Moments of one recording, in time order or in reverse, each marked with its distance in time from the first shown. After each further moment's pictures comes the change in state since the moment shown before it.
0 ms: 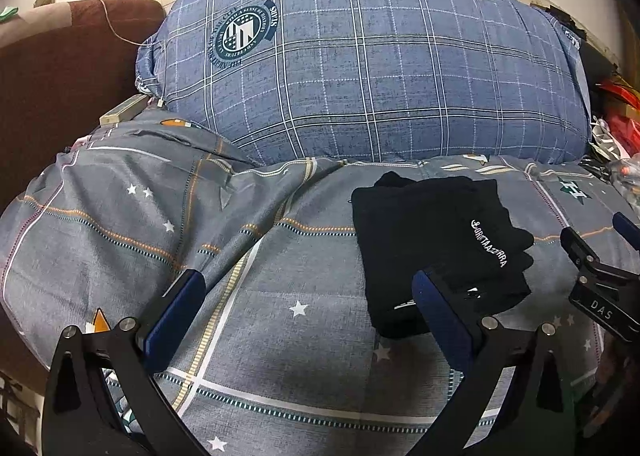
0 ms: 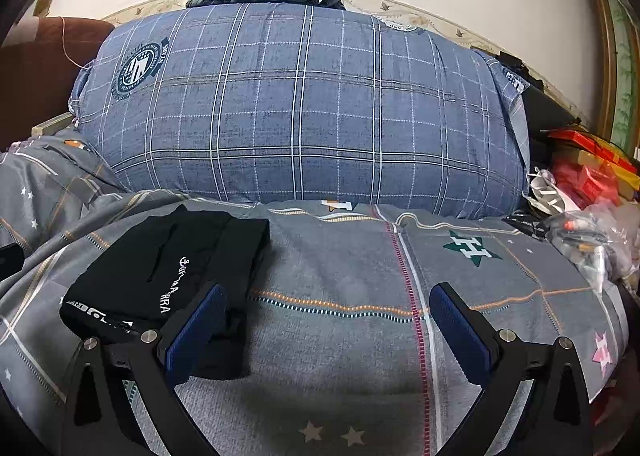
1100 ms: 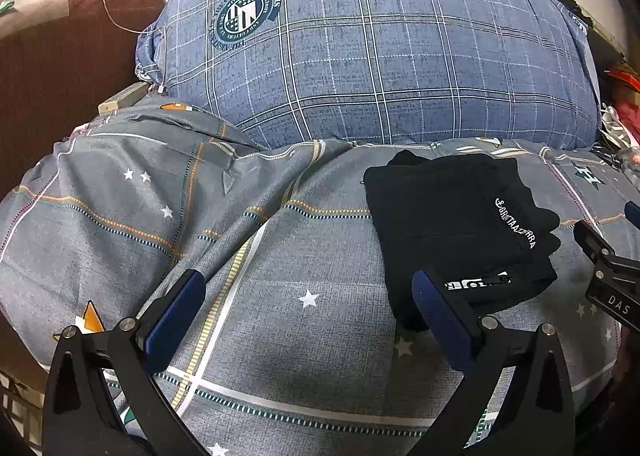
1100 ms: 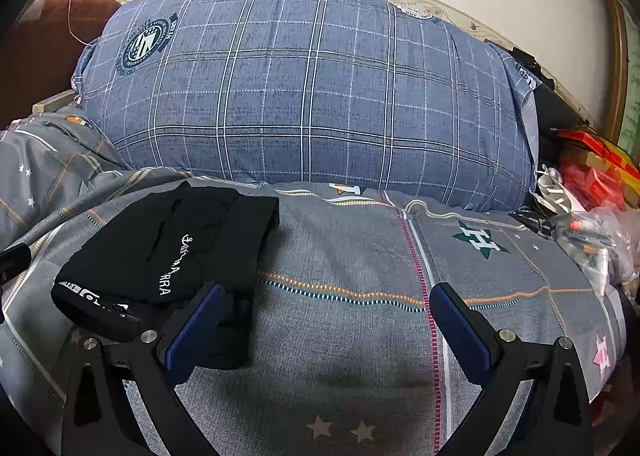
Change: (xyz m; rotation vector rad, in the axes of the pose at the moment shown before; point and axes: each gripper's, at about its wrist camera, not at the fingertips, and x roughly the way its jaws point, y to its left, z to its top) left arm 0.024 0.004 -0.012 0.010 0.035 0.026; right arm 0.014 0.012 -0.005 -0.044 0.055 0.002
